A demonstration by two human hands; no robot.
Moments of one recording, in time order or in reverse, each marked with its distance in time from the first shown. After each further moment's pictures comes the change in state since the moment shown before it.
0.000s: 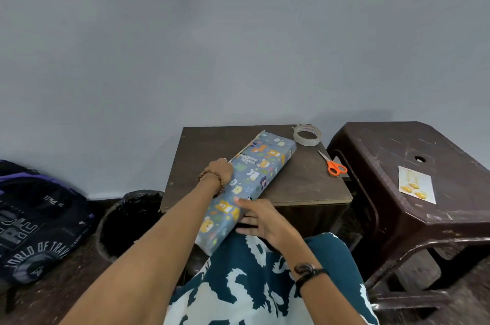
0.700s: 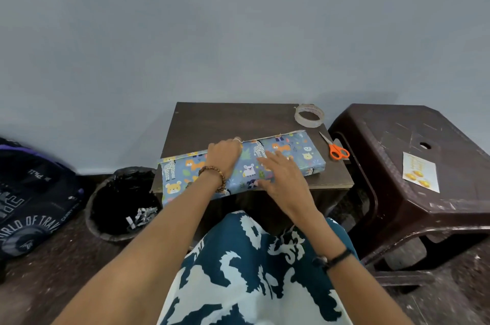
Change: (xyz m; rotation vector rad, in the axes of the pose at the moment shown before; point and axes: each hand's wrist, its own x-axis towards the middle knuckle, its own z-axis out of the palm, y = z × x) left_hand -0.003 0.003 0.029 0.580 0.326 0.461; right_hand -0.004 -0.028 -0.038 -1.339 0.345 -0.663
